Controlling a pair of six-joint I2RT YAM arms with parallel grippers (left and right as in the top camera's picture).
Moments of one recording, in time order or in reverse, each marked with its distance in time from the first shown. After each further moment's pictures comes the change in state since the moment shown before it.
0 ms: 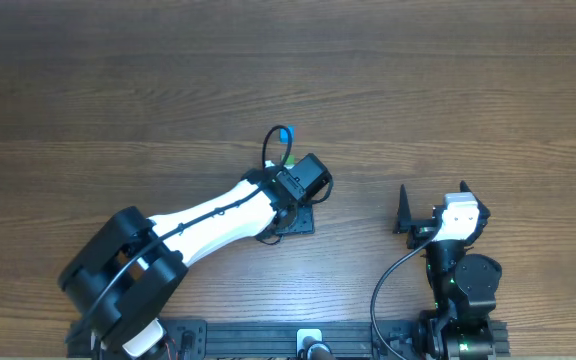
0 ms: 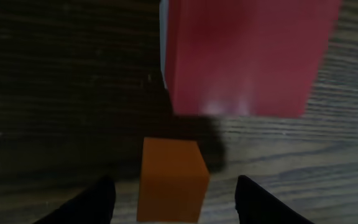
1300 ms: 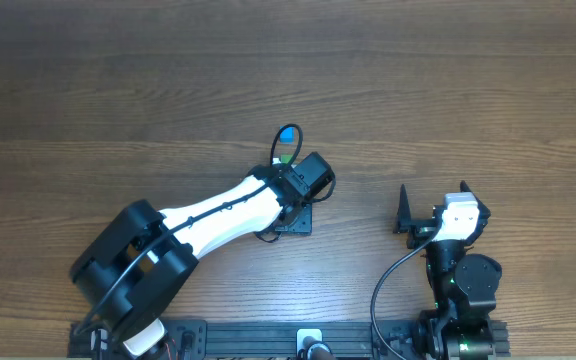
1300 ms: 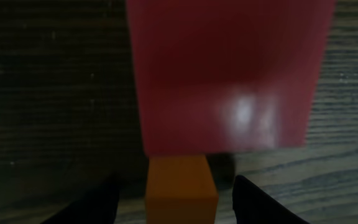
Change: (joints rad) left arm 0.000 0.047 0.043 -0.046 -0.034 0.123; right arm 0.000 0.000 0.000 0.000 0.000 0.001
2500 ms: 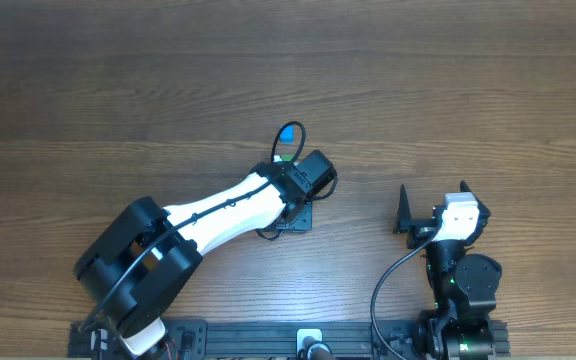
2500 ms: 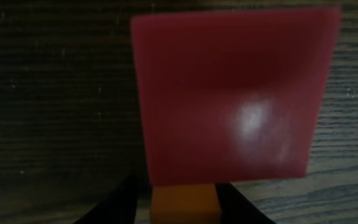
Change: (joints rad) left arm 0.000 0.017 0.019 -0.011 -0.022 0.006; right arm 0.000 0.000 0.000 0.000 0.000 -0.001
